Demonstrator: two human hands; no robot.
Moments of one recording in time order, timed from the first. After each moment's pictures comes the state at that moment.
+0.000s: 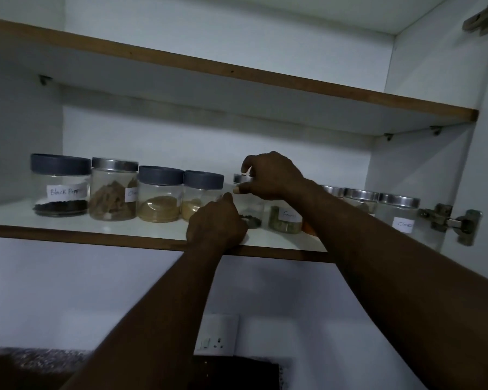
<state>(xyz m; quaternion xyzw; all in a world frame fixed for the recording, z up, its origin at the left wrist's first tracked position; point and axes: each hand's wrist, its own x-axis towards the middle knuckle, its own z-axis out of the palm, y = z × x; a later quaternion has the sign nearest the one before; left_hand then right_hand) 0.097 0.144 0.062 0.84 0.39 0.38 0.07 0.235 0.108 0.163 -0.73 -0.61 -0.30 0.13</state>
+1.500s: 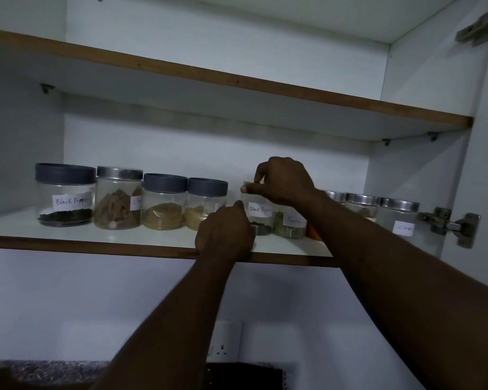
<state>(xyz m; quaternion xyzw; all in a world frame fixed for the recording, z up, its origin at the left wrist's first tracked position) 0.102 0.143 0.061 0.85 0.36 0.37 0.03 0.248 0.106 0.162 -0.73 -0.57 -0.34 0.17</state>
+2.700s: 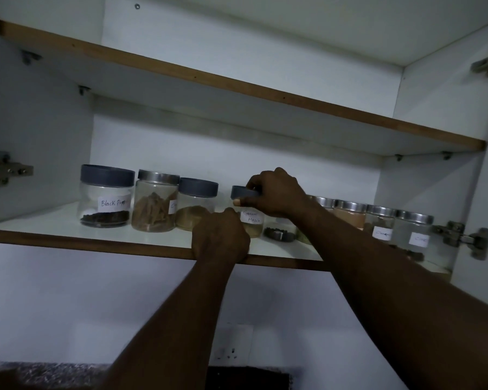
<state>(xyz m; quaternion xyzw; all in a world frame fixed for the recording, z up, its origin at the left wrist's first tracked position) 0.035 0.172 0.060 0.82 0.45 0.36 0.02 0.168 0.134 0.149 -0.74 -0.59 -0.29 0.15</state>
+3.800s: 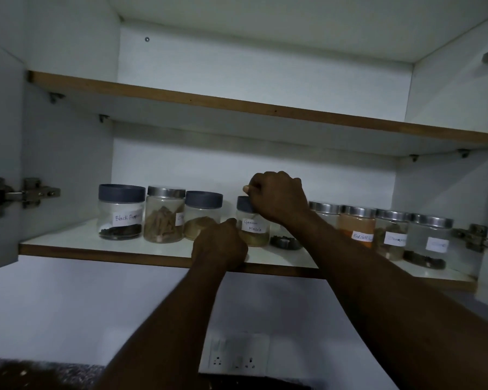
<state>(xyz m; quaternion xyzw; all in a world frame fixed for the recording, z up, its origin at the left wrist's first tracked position) 0.026 0.176 0.062 0.84 0.40 0.35 0.07 0.153 0.123 0.152 -0.71 -0.57 -0.33 0.25</state>
